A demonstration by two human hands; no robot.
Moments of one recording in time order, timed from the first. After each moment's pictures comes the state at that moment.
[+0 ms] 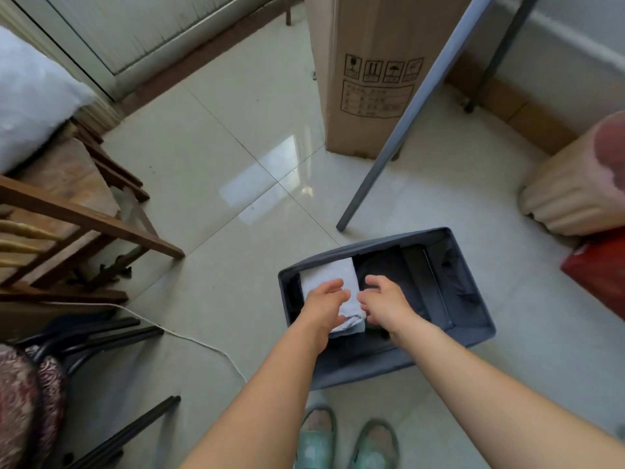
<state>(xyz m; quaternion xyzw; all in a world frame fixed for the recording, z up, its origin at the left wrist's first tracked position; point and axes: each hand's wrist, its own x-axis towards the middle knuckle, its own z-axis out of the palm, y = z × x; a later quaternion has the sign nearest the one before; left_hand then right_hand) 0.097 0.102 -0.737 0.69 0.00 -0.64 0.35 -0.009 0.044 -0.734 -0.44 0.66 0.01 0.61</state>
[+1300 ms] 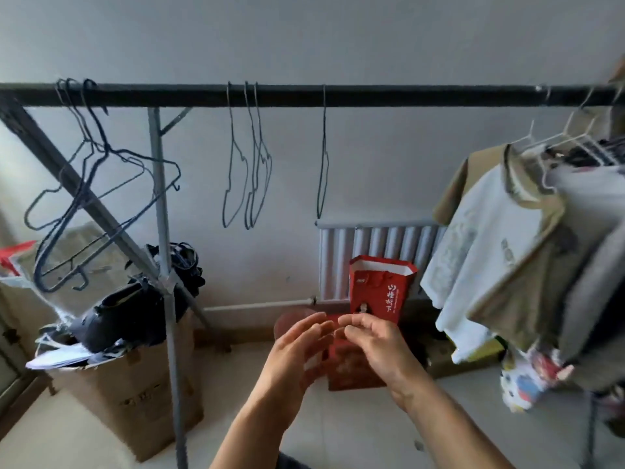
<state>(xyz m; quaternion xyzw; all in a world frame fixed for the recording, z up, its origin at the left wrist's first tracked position) -0.139 0.142 -0.152 0.36 -0.44 -0.74 0.35 -0.277 0.199 -0.140 -0.38 0.66 -0.52 0.38</state>
